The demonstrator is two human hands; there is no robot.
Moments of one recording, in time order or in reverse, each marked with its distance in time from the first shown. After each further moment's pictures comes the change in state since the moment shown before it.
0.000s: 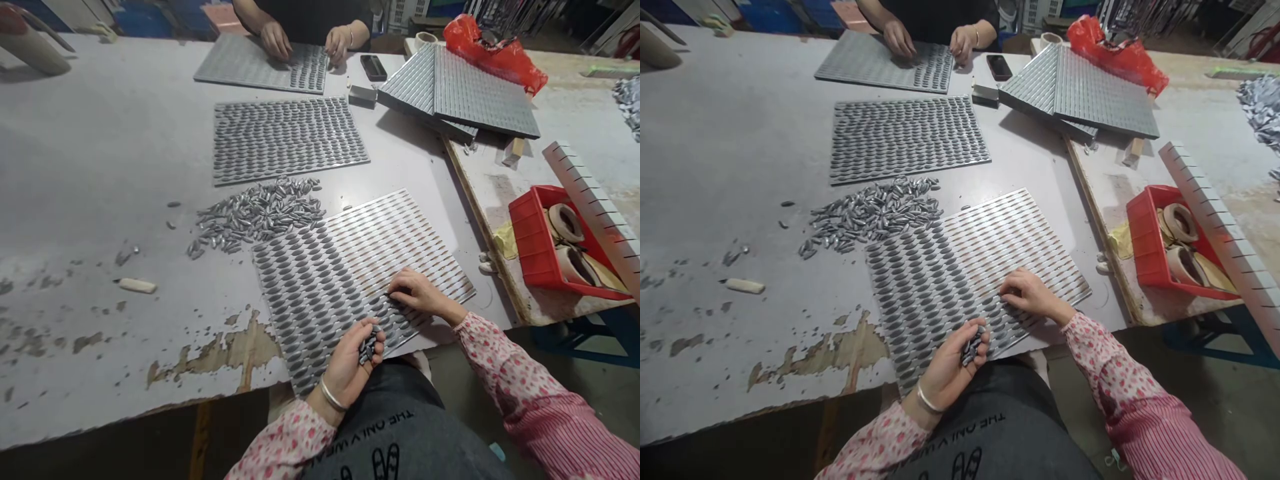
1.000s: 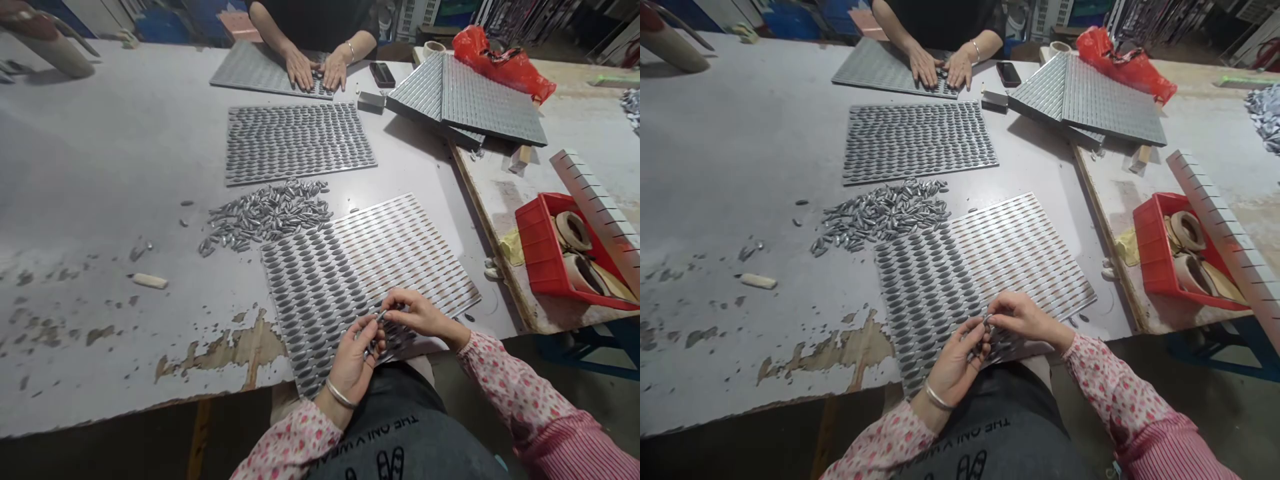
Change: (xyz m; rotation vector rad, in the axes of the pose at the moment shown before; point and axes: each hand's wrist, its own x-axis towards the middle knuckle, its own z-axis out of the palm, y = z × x) left_hand 0.006 -0.004 -0.001 -0.117 0.171 0.163; right_hand 0.002 -0.042 0.014 0.397 -0.050 0.127
